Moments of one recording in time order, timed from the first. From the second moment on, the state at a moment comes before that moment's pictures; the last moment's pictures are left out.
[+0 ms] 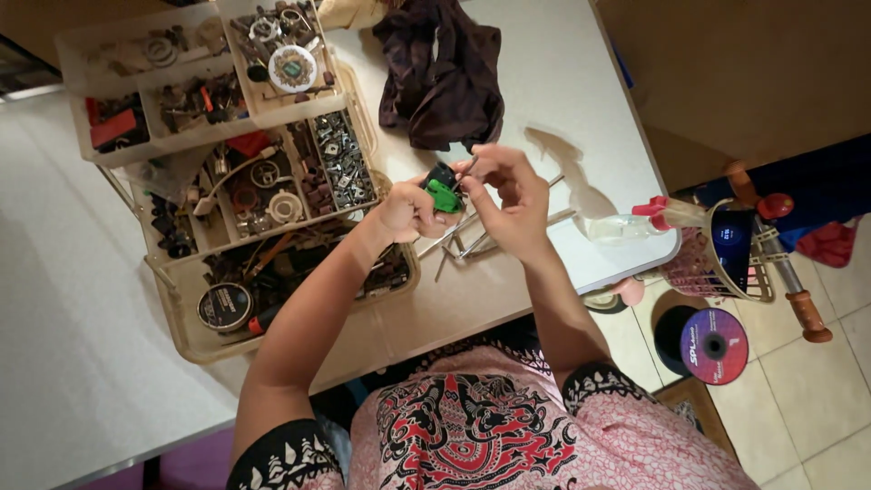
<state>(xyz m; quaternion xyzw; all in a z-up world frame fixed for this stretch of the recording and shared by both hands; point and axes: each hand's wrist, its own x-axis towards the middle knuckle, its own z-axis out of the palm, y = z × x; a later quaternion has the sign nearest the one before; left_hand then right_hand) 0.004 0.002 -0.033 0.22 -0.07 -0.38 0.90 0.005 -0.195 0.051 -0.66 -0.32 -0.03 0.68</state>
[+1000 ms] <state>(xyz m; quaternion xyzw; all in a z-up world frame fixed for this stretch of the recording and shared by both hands) -0.003 0.003 -0.009 0.21 -0.09 -0.37 0.90 -0.006 -0.190 0.071 -0.71 -0.31 -0.09 0.62</state>
